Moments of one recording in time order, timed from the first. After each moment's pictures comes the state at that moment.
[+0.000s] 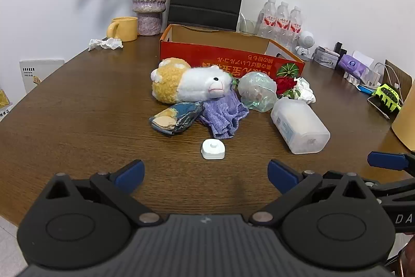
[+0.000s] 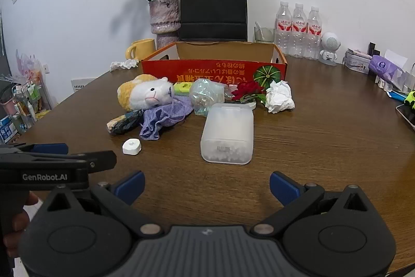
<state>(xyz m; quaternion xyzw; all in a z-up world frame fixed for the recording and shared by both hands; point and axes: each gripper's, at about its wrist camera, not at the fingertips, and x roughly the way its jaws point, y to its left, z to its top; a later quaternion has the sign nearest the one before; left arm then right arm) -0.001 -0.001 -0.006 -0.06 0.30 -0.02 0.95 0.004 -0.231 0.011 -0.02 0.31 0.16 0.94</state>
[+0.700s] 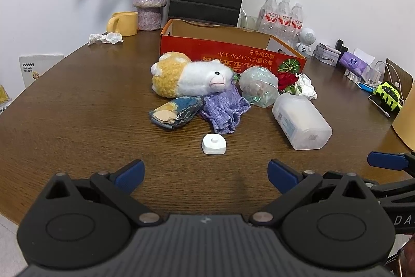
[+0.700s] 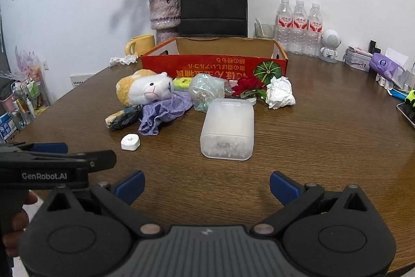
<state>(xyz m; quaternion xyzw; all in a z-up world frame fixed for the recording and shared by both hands) 0.001 0.000 -0.010 -0.06 0.32 -0.02 0.95 0.003 -0.230 0.003 -0.02 0.31 0.16 0.94</state>
